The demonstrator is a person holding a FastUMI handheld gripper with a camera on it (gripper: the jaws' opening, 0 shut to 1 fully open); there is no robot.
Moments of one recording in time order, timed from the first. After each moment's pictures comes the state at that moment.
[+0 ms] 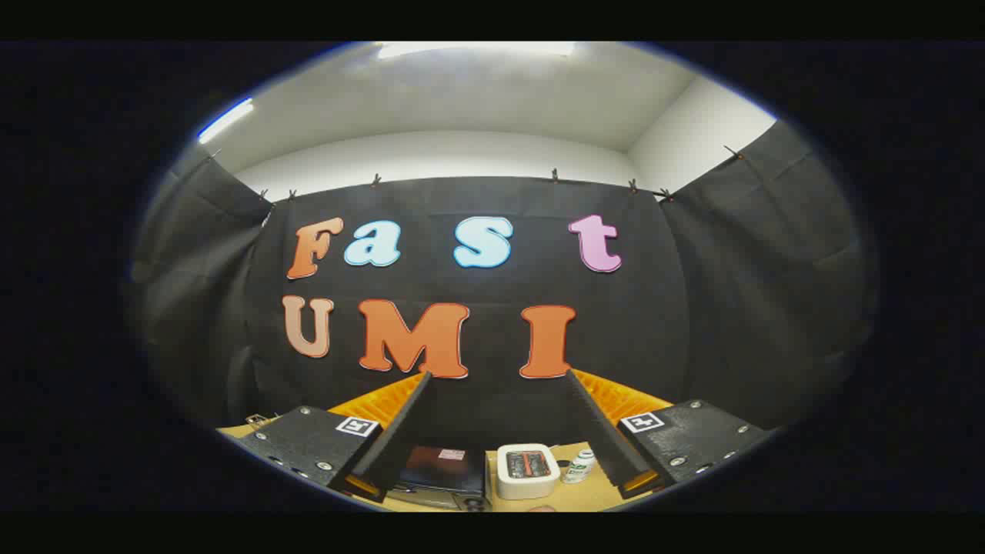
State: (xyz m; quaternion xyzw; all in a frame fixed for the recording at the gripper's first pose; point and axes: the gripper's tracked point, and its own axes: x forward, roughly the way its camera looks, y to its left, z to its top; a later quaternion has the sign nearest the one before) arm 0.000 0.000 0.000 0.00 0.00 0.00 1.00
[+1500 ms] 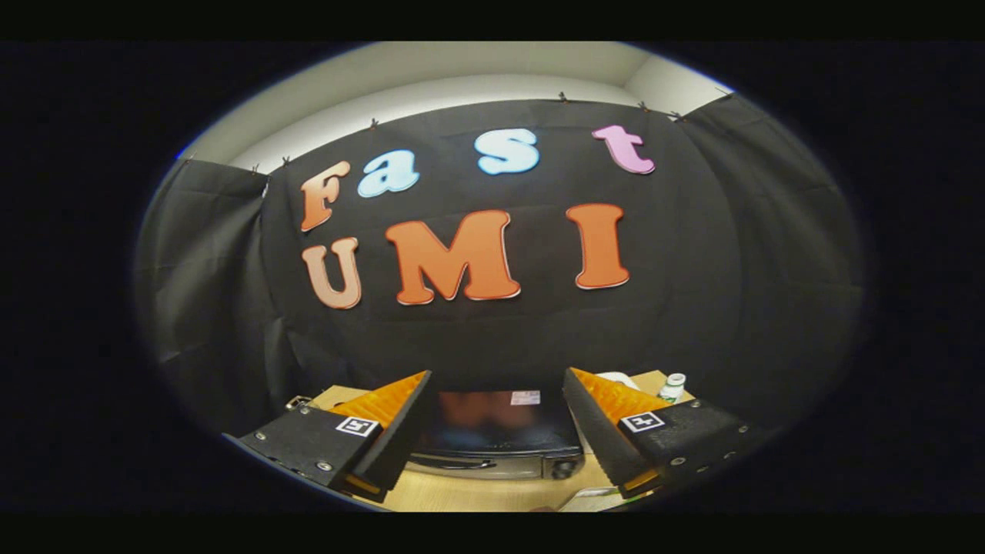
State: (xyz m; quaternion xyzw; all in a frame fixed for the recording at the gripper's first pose) arm 0.015 0.112 -0.167 0.06 0.18 0.06 0.98
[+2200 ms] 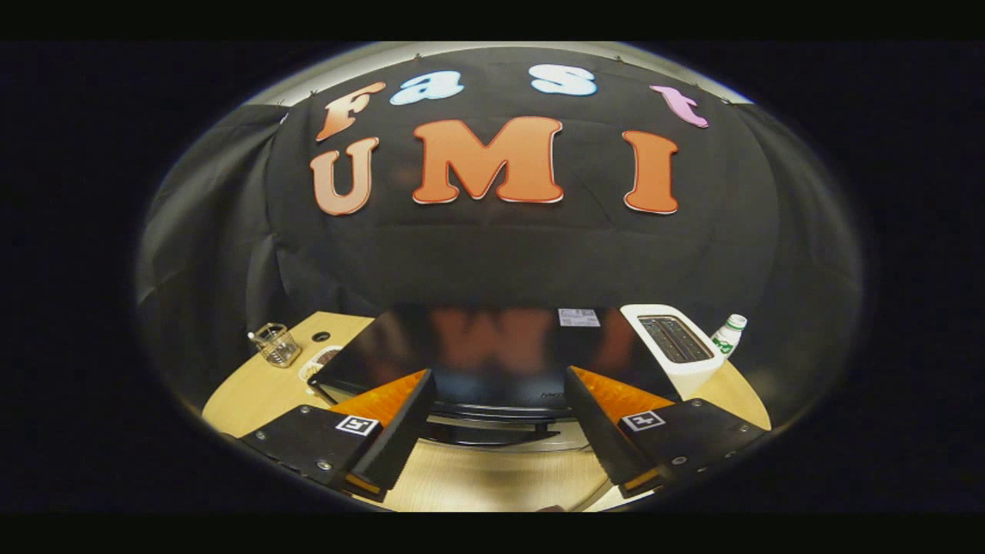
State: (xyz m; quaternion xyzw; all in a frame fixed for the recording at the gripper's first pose) arm 0.012 0.183 -0.335 -0.02 0.31 0.08 0.95
